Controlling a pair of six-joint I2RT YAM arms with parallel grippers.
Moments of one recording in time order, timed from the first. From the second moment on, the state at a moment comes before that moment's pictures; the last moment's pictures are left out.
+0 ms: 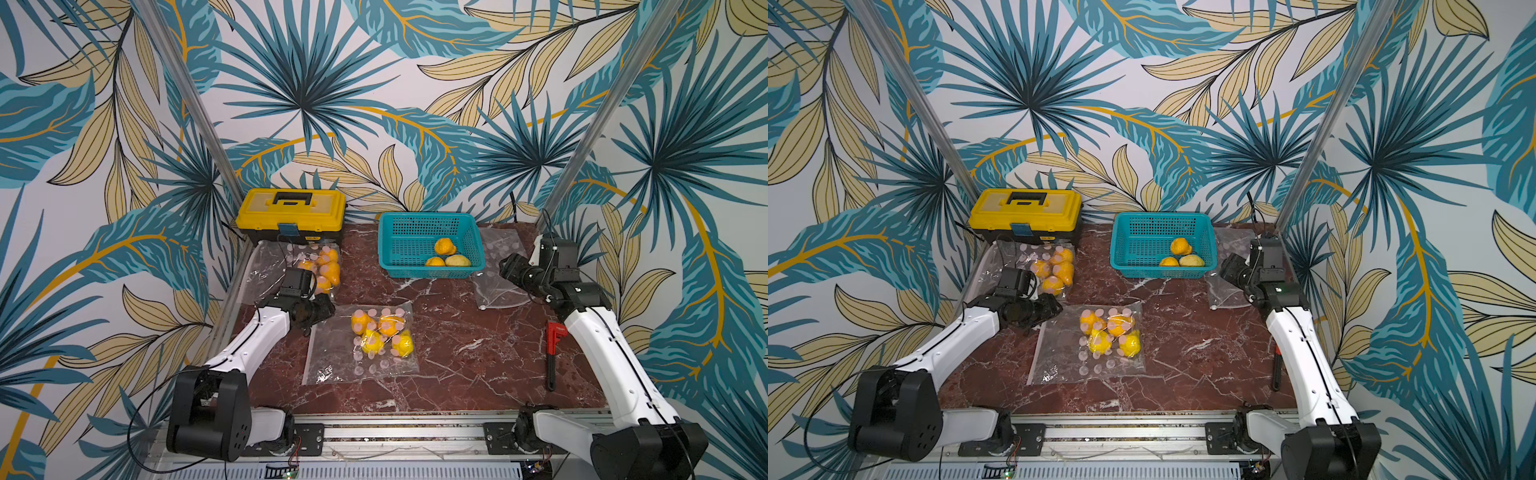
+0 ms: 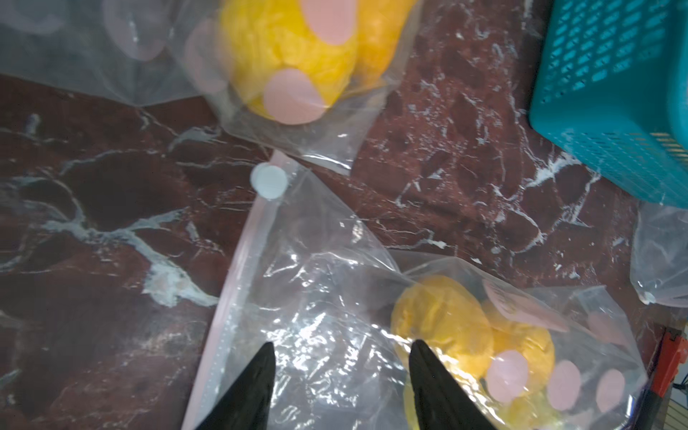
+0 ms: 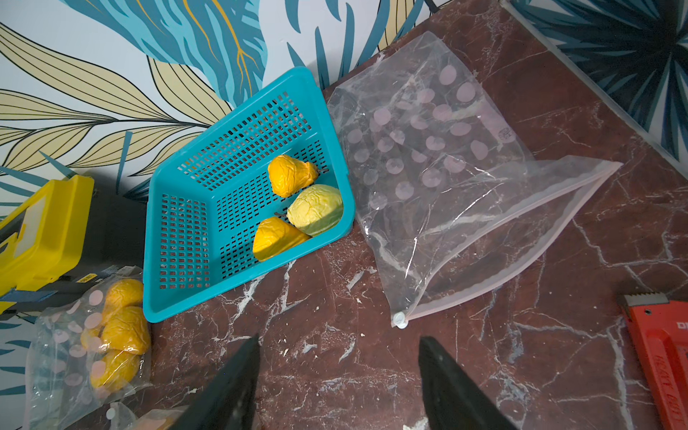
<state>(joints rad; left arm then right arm) -0.07 1.35 0.81 -0.52 0.24 -0.55 0.01 1.17 1.15 -0.65 -0.01 0.53</state>
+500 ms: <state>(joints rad) 0.15 1.58 0.76 -0.24 0.49 -0.51 0.03 1.18 1.15 -0.70 -0.04 0.51</state>
